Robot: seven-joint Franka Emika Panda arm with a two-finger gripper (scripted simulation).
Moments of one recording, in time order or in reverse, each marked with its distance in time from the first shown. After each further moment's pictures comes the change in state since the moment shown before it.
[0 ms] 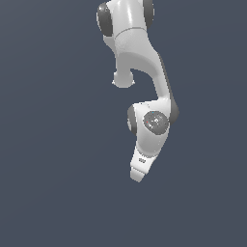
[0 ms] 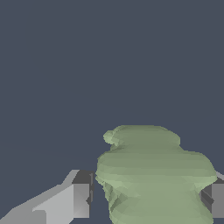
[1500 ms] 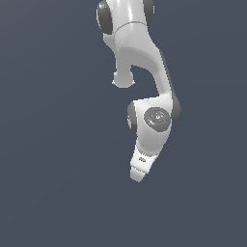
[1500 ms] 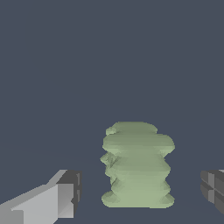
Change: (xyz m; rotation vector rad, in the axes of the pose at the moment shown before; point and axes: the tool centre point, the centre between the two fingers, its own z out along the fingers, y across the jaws) arm 0.001 0.005 -0.018 -0.002 0.002 0.003
